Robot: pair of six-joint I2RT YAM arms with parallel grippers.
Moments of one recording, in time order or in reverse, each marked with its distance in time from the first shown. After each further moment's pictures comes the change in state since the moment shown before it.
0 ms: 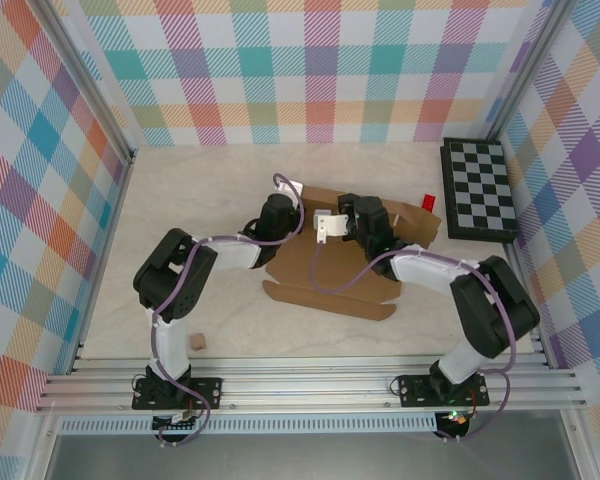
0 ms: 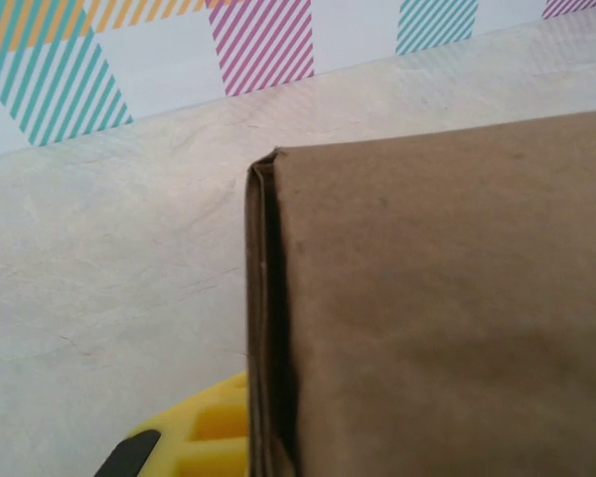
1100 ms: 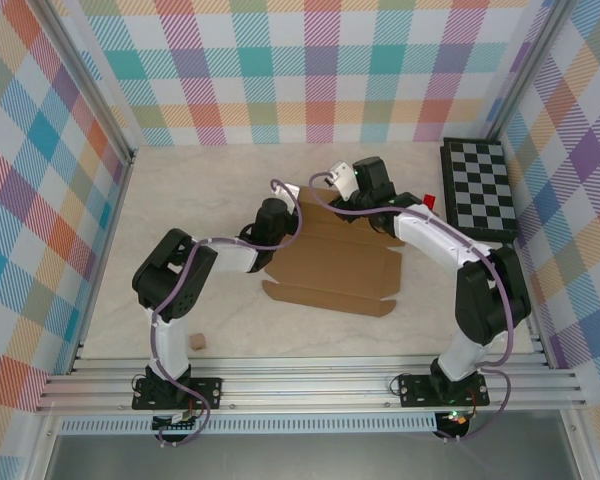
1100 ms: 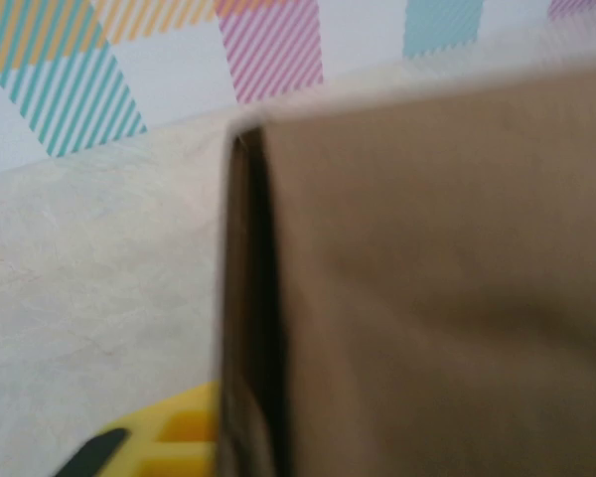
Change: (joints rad) left arm 0.013 -0.001 -0.057 0.070 0.011 0.036; right arm -0.090 0.118 0.431 -0.629 -0.192 0.998
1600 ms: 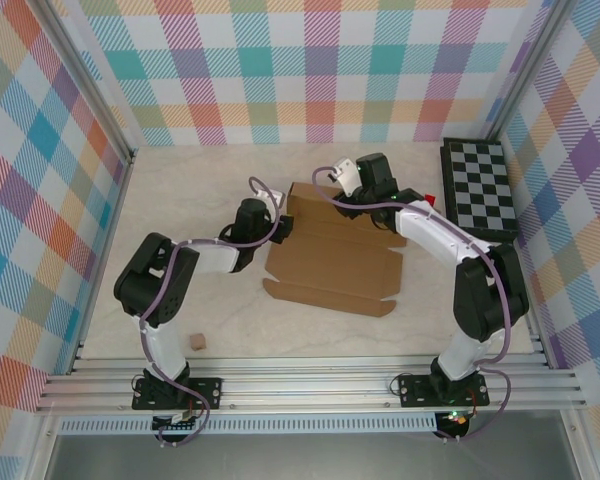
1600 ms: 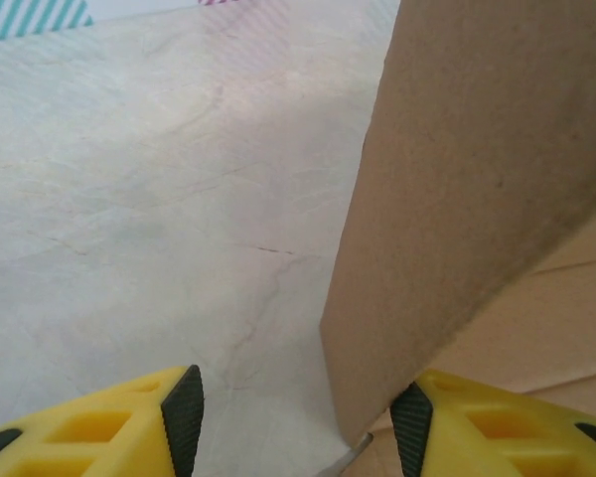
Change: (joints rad) left arm 0.109 -0.092 -0.088 -0.110 0.274 -0.081; right arm -0.030 0.022 0.030 -0.018 -0.021 0.019
